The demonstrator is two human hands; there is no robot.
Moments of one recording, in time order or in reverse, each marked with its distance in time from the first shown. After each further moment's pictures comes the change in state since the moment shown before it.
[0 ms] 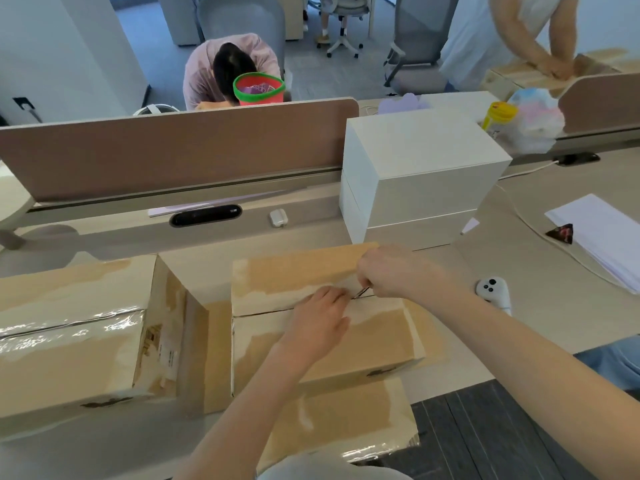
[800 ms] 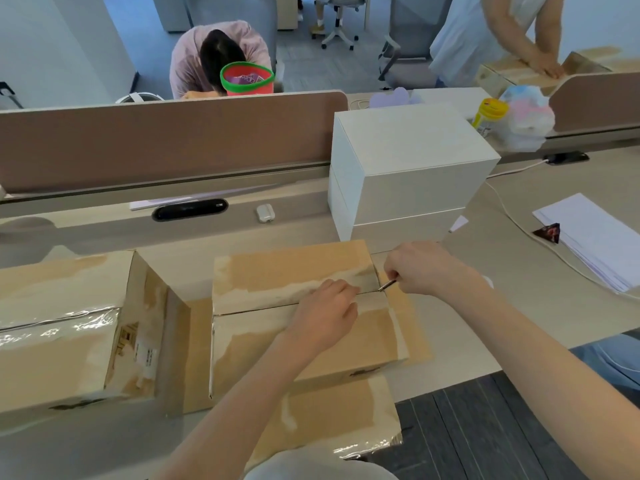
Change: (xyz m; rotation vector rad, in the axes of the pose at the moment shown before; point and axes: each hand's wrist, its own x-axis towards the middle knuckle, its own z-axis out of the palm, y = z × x) left_hand 0.033 0.033 0.005 -0.080 -0.044 -0.053; right_hand -0.026 0.063 0.032 0.007 -0.005 0.176
